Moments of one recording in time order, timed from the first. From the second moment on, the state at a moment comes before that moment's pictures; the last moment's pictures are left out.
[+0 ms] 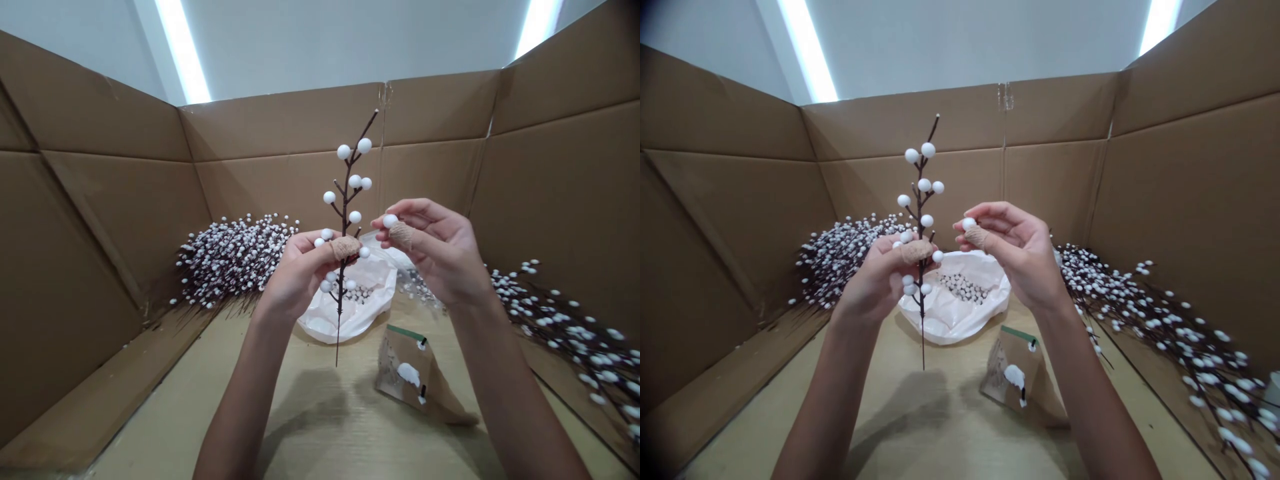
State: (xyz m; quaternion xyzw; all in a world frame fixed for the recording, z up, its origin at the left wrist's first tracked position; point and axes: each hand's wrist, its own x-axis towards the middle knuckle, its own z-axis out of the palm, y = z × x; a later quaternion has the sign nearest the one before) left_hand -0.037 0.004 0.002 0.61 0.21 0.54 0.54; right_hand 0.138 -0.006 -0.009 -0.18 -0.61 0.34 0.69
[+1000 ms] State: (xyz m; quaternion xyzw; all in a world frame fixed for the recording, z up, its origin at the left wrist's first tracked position) left_hand -0.035 -0.002 0.003 0.66 0.21 0.50 0.52; right_hand 0.128 -0.014 -0.011 -0.17 -0.62 0.35 0.68
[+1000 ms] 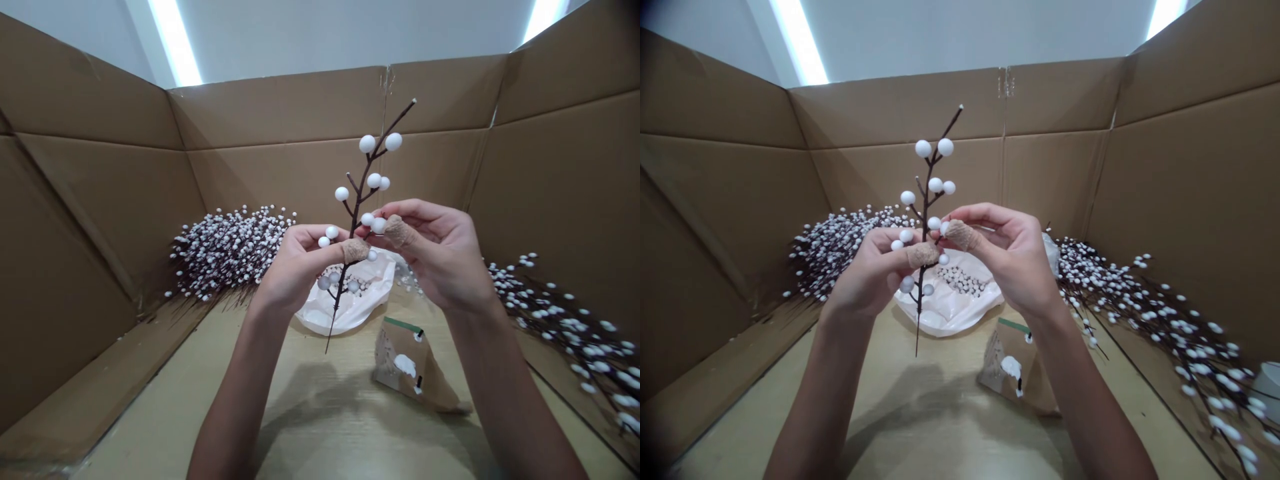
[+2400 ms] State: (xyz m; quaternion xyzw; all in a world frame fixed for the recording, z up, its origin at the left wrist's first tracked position) left_hand -0.039 -0.006 0.003 0.68 0.23 0.53 0.45; right_hand 0.116 0.000 -0.021 -0.13 -0.57 0.47 0.66
